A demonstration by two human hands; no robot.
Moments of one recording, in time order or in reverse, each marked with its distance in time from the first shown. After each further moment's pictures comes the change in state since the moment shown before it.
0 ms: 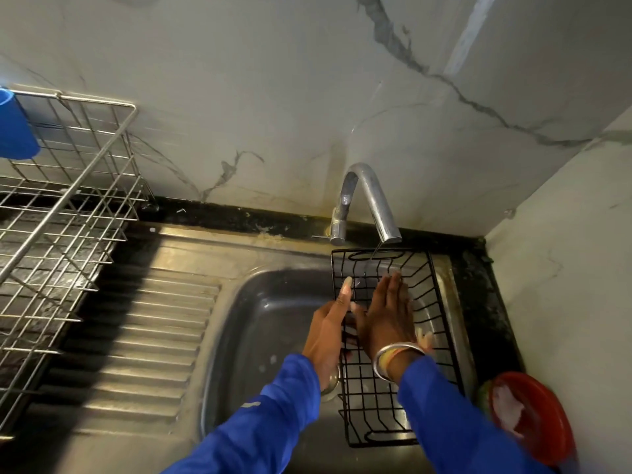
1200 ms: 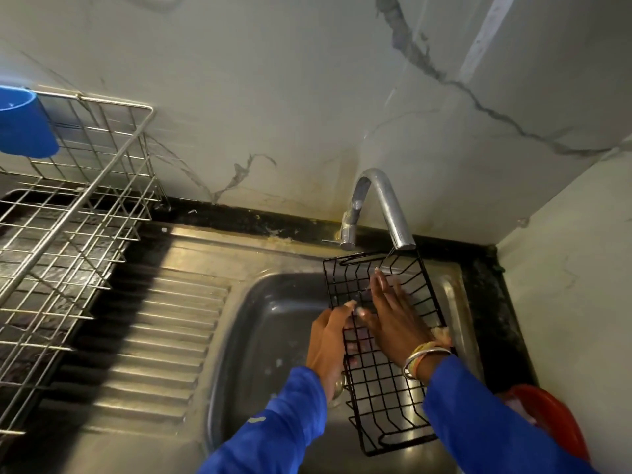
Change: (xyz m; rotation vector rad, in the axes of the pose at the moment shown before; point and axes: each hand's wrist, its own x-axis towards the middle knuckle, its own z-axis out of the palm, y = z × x) left_hand -0.006 -0.002 -0.001 -0.068 0.108 -0.016; right_hand 0.011 0.013 -0.002 -0.227 -0.086 -0.410
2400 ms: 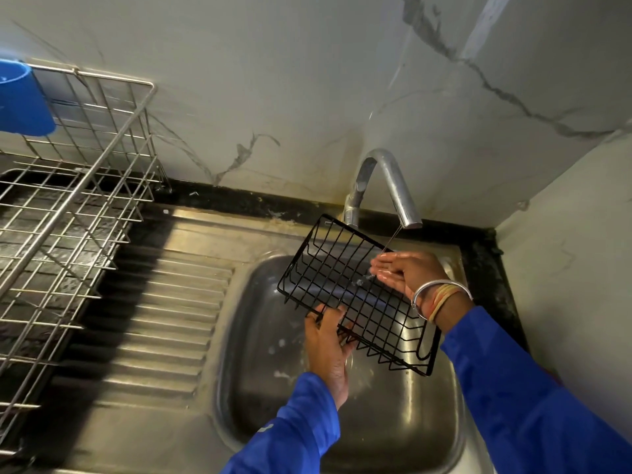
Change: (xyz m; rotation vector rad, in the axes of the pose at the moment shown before) left_hand -0.014 -0.038 -0.005 -0.512 0.252 -0.042; right_hand 0.011 0.005 -0.056 1.728 0.064 0.392
